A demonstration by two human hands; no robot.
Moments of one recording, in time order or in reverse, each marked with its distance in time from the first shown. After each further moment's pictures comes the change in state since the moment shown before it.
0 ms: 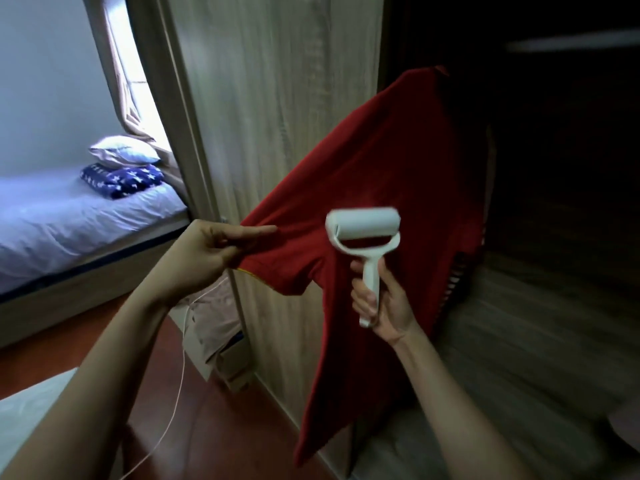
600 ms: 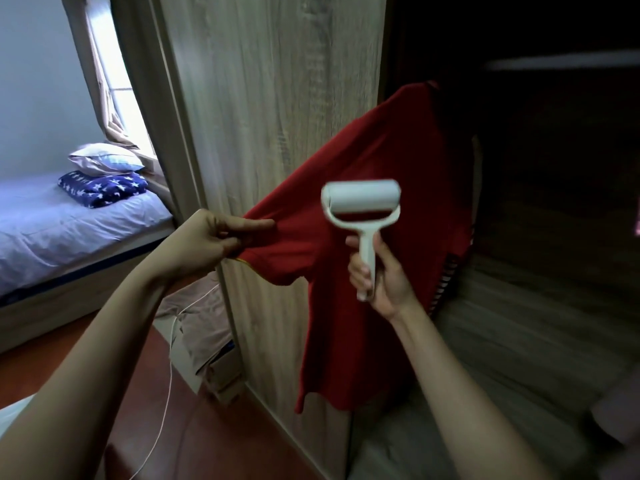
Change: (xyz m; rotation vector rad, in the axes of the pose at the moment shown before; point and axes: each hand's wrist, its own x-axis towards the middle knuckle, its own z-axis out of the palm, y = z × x) left_hand 0.019 0.003 -0.020 0.052 -0.024 -0.066; right_hand 0.019 -0.025 0.031 -0.156 0.089 -0.104
